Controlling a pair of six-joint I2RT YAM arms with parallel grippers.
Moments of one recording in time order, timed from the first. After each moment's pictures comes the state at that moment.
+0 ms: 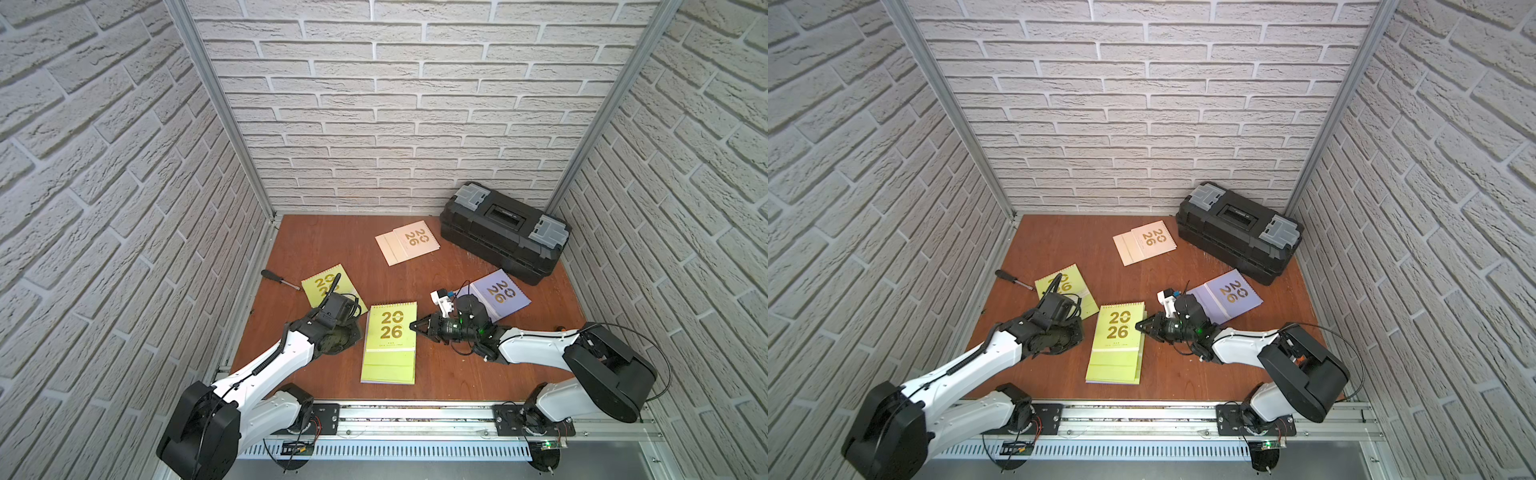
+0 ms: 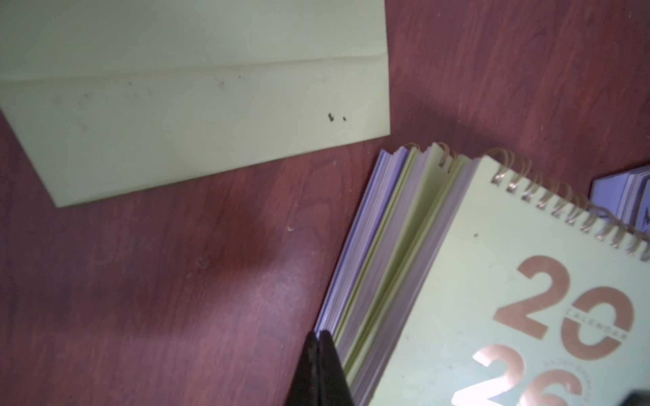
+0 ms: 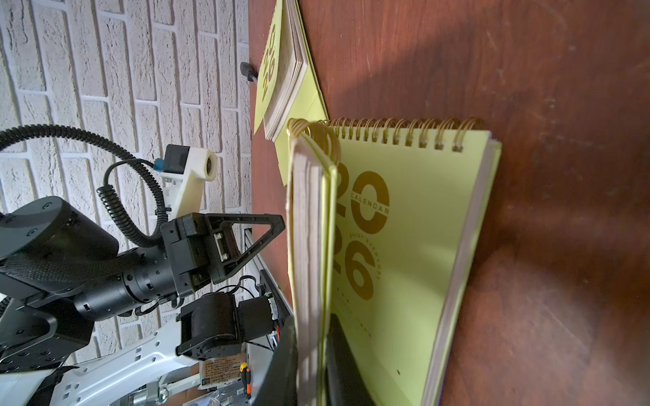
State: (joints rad) left arm -0.52 1.06 0.53 -0.56 0.08 -0.94; right arm 0.67 1.46 0.45 0.50 -0.50 1.14
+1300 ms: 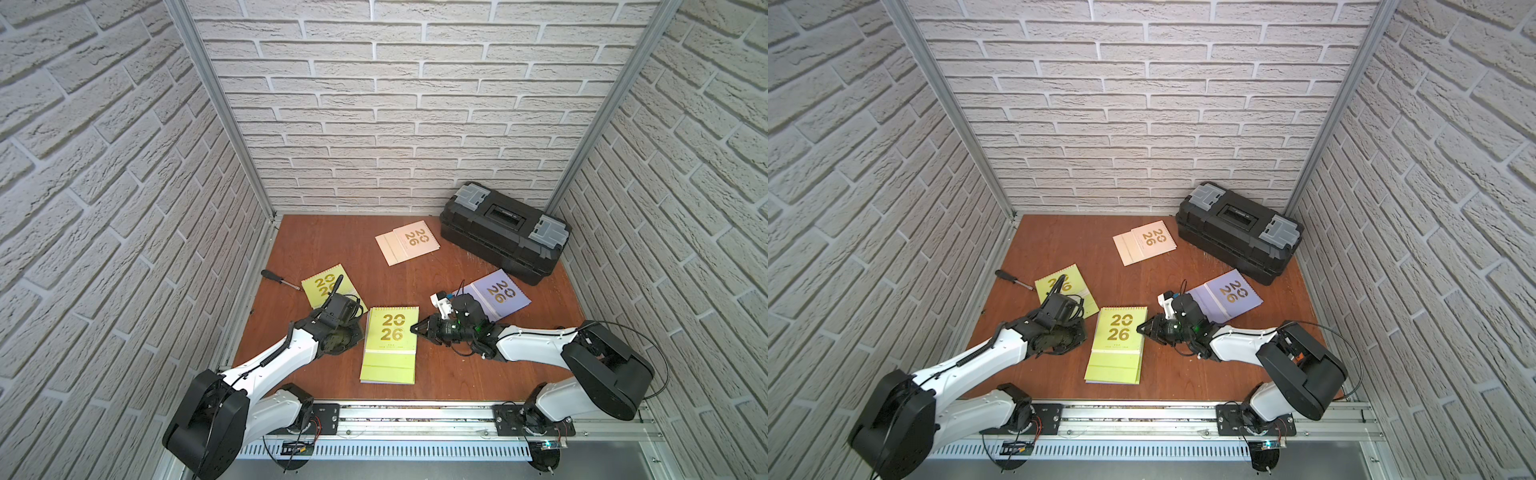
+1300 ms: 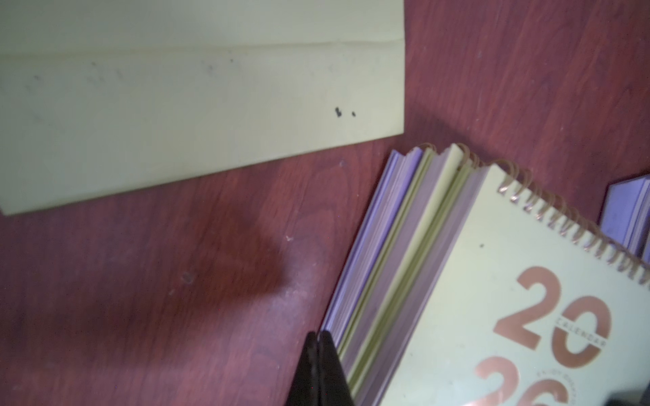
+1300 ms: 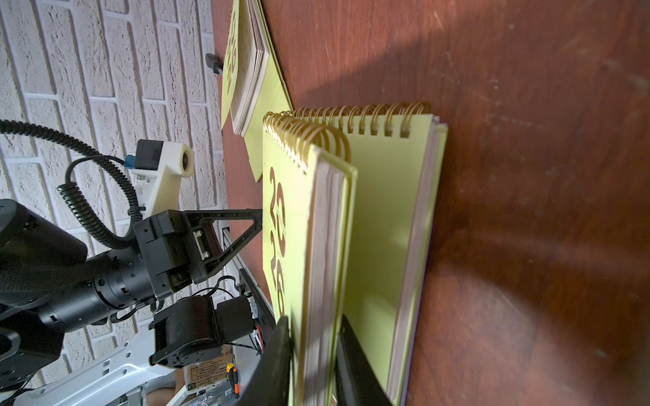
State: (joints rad) left arm -0.53 1.12 0.51 -0.49 0.09 -0.96; right arm 0.67 1.47 0.49 0.36 -0.48 1.09
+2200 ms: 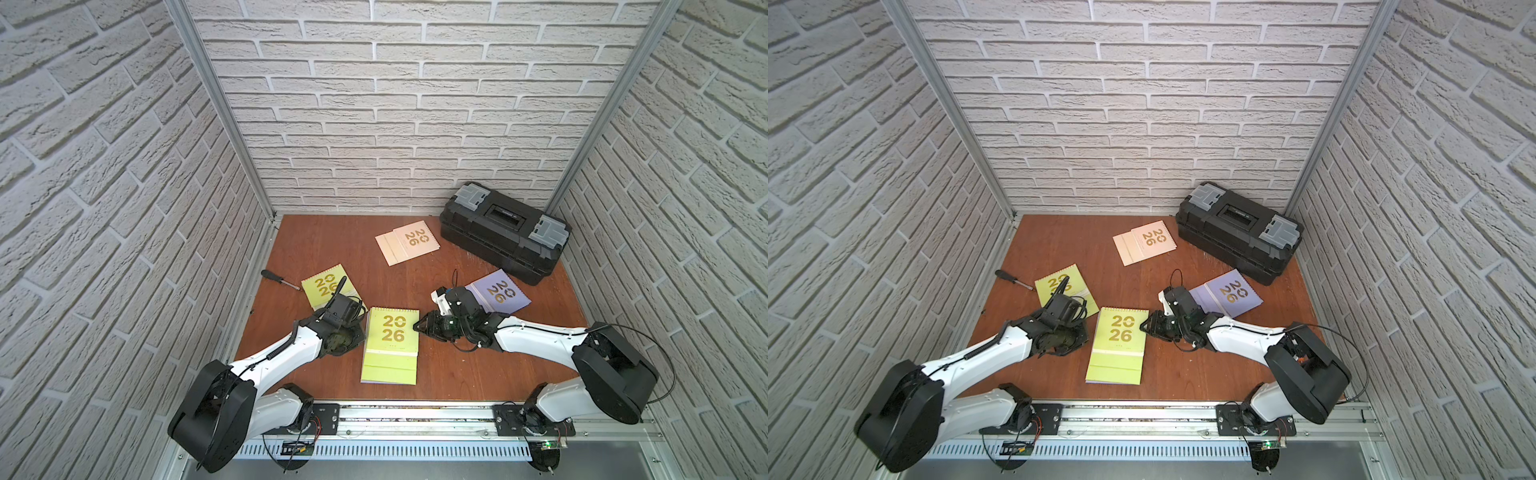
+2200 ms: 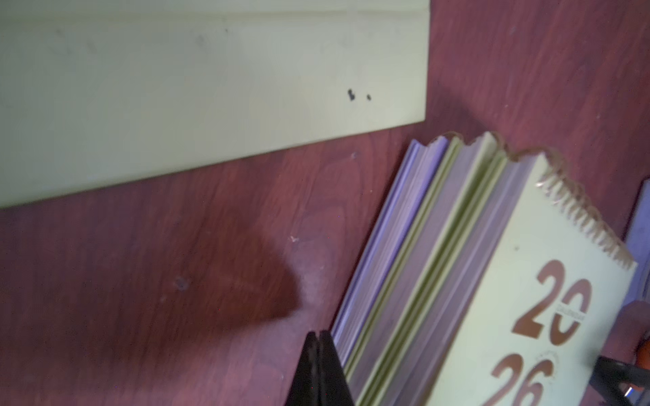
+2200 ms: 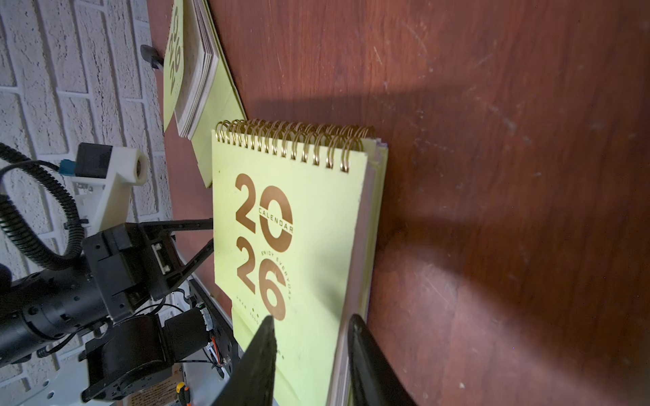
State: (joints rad) left arm -0.55 1.19 0.51 -0.47 0.09 -0.96; right arm 0.67 1.44 0.65 -0.03 -0.36 0.94
